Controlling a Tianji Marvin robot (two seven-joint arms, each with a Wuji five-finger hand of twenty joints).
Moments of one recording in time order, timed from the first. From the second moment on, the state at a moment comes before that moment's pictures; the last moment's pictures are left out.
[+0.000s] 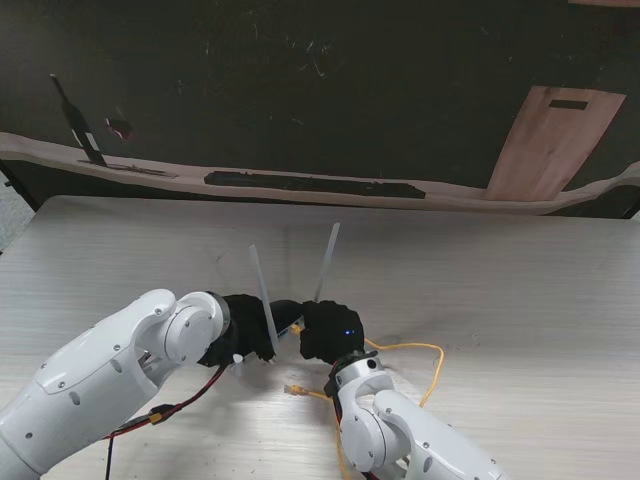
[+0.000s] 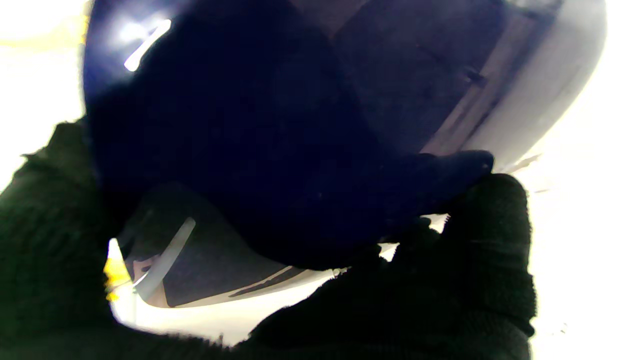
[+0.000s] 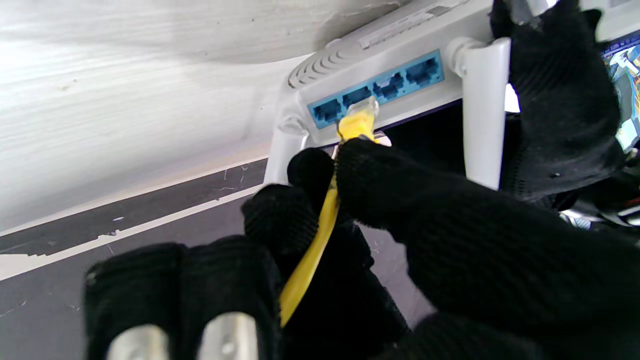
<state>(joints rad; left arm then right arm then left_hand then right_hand) 1.18 -0.96 -0.77 -1.57 0.69 0.25 -0.60 -1.45 -1.22 0.72 -1.48 -0.76 0.22 -0.52 0.39 -0.71 0.63 0.05 0.40 0.73 0.00 0.39 0.56 0.69 0.11 0.40 0.68 0.63 0.20 0.38 0.41 0.54 1.20 0.57 0.65 -0.84 1.26 -0.17 0.97 0.32 1.13 0.32 1.26 0.24 1.18 0.66 1.35 0.22 1.72 0.85 1.20 0.36 1.87 0.96</state>
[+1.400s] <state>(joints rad) 1.19 -0.97 -0.77 -1.58 0.66 0.30 -0.54 -1.45 -1.28 0.73 -1.47 -0.55 0.33 -0.53 0.39 -0.72 0.62 0.03 0.40 0.73 0.02 0.40 0.57 0.70 0.11 0.43 0.69 0.66 0.20 0.40 0.42 0.58 1.21 0.57 0.65 -0.87 1.28 -0.17 0.98 0.32 1.13 0.34 1.27 0.24 1.19 0.66 1.35 0.23 1.73 0.87 1.20 0.37 1.88 0.97</state>
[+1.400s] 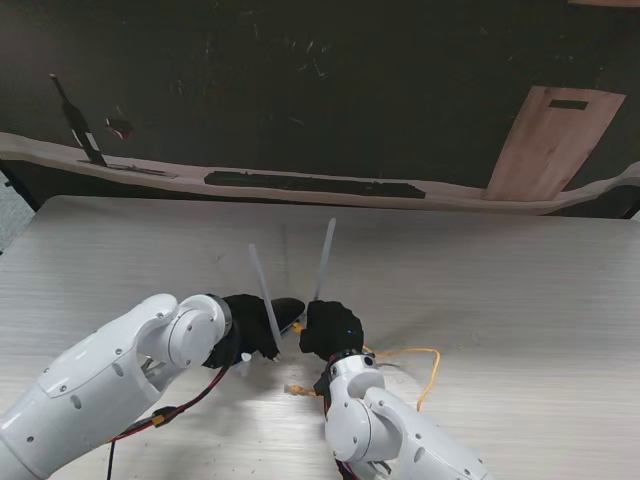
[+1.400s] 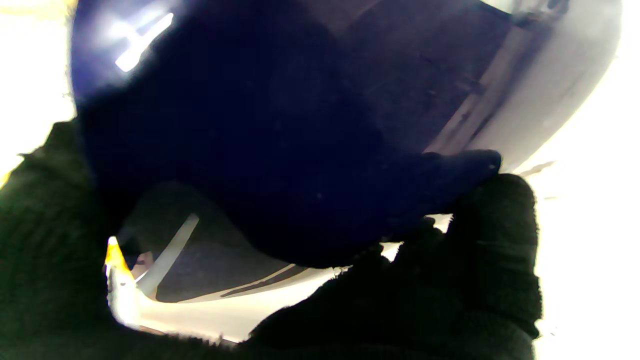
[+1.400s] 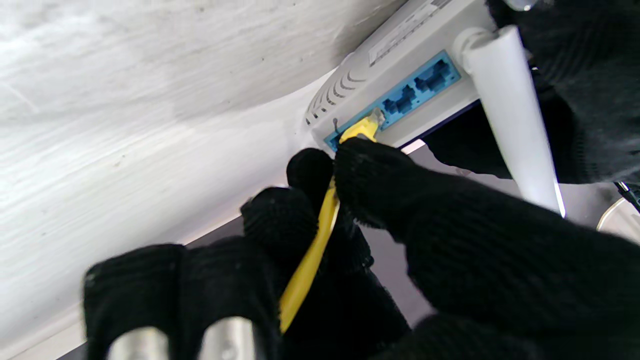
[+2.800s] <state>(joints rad) 1.19 -0.97 -0.79 -1.52 0.57 0.21 -0.49 -1.39 -1.30 0.69 -1.40 -0.50 0.27 -0.53 0.31 -0.71 0.62 -0.01 0.40 0.74 0.05 0.46 0.62 0.73 0.11 0.54 0.74 0.71 0.23 0.60 0.45 0.67 1.31 0.46 0.64 -0.87 1.31 -0.13 0.99 0.34 1.14 0.38 1.27 0.26 1.19 0.66 1.35 0.24 1.73 0.87 1.20 0.38 1.88 0.97</state>
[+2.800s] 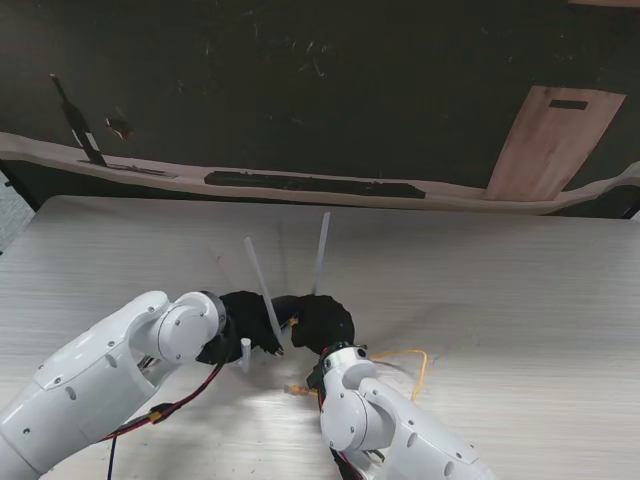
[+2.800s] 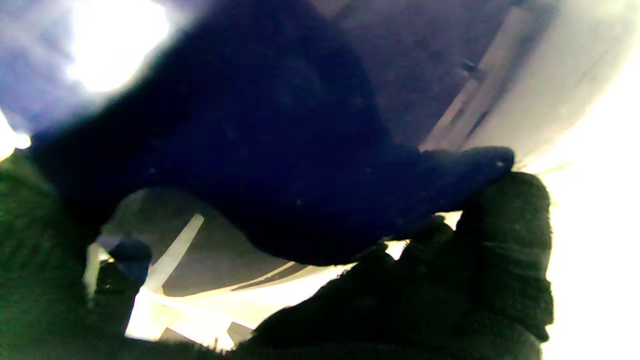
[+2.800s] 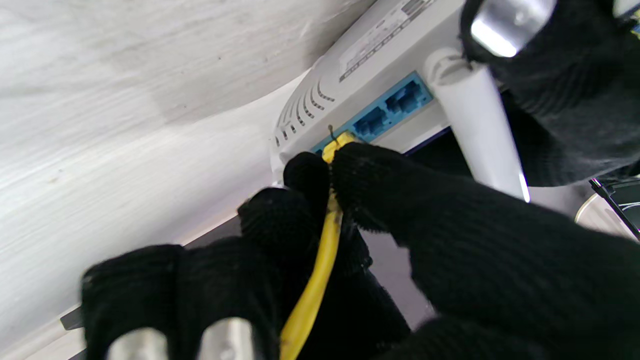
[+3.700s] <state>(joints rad) 1.14 -0.96 -0.76 -1.45 0.50 0.18 -0.46 -1.31 -1.33 0.65 -1.28 -0.45 0.21 -0.59 0.27 -0.68 0.54 -0.06 0.40 0.75 0.05 0.48 0.62 0.74 0.11 0.62 0.75 0.74 0.35 0.70 0.45 0.70 1.34 0.40 0.63 -0.88 1.32 -0.12 0.99 0.37 1.16 0.39 1.29 0.28 1.20 0.63 1.36 0.28 1.74 0.86 1.21 0.42 1.89 0.96</state>
